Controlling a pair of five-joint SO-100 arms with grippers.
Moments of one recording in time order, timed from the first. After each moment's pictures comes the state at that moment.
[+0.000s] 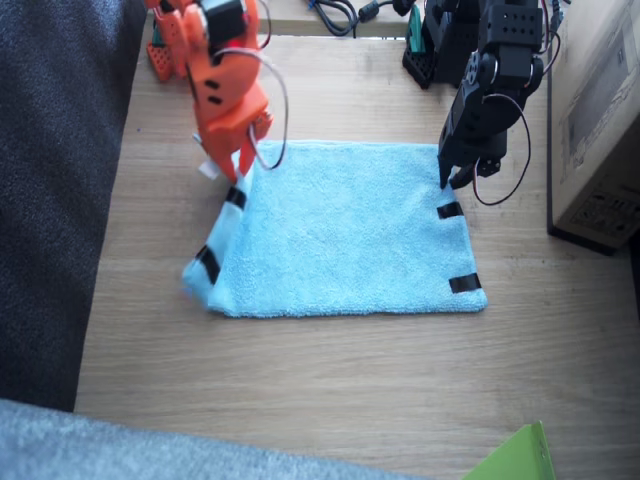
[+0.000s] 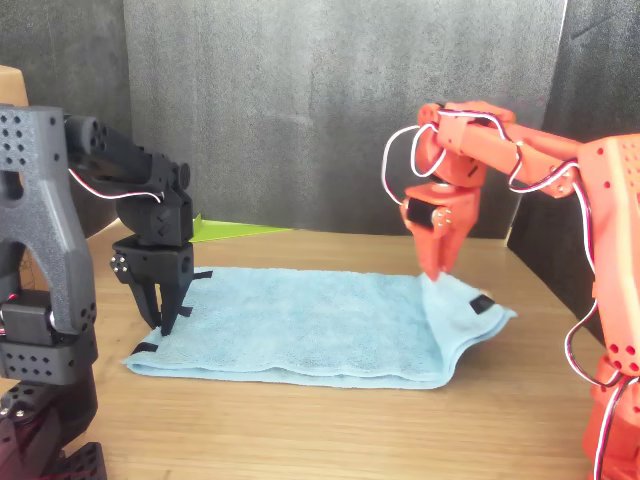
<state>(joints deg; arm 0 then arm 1) 78.4 75.9 102.9 80.5 98.4 119.9 56.1 45.4 110.7 82.2</state>
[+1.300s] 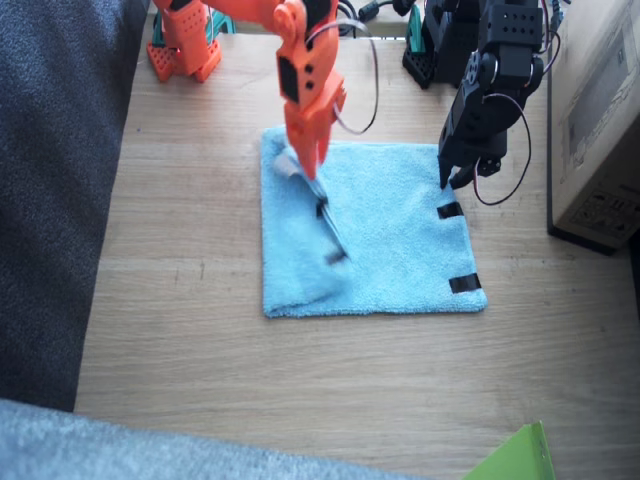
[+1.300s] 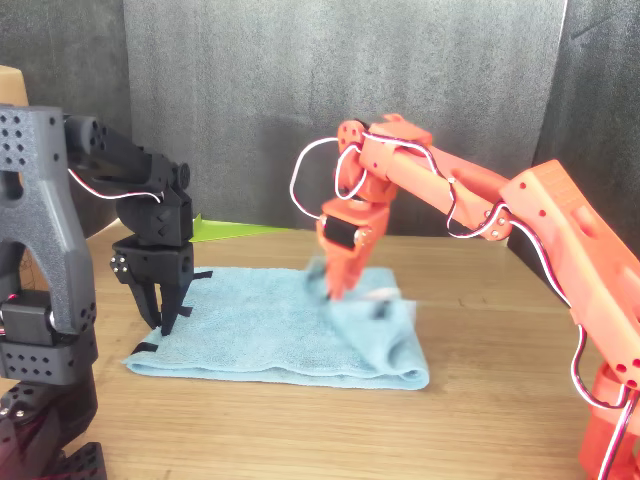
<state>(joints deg) 78.4 75.9 102.9 80.1 97.4 137.5 38.9 18.0 111.0 78.0</state>
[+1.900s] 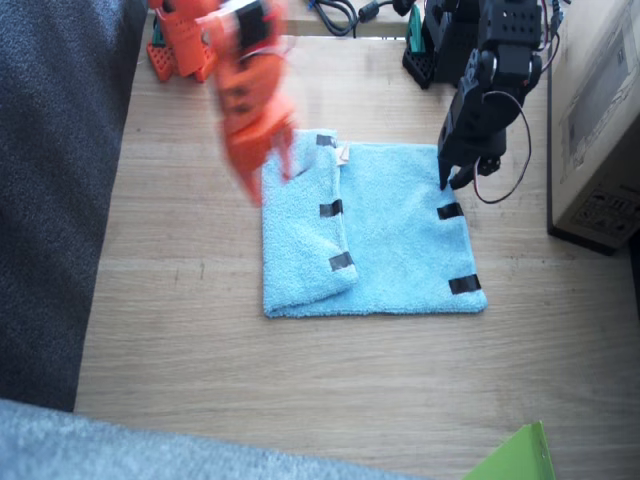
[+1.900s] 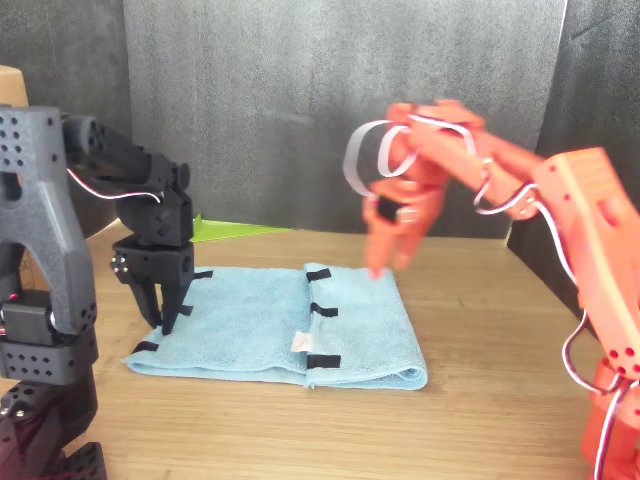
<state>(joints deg) 77.3 78.8 104.0 79.6 96.3 116.1 44.7 27.3 111.0 79.8</state>
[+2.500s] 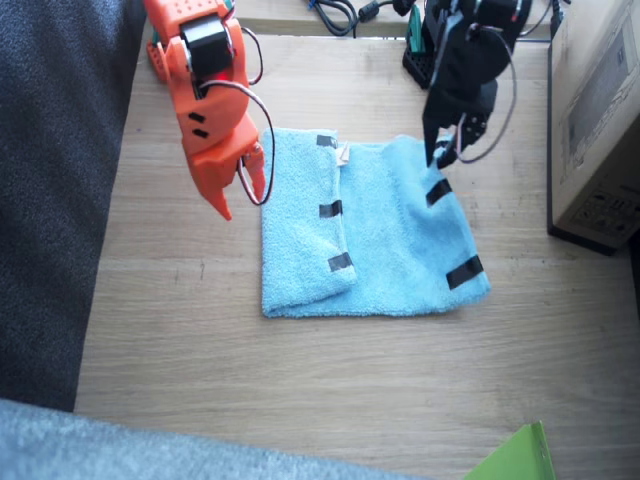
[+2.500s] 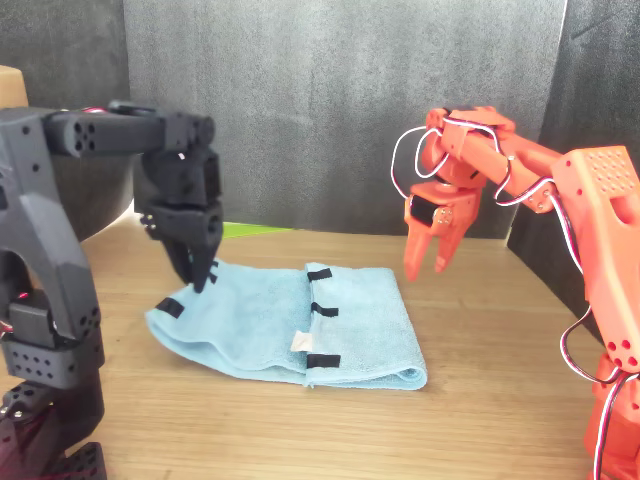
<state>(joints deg) 67.0 87.0 93.9 90.9 98.6 111.6 44.7 29.3 111.0 79.8</state>
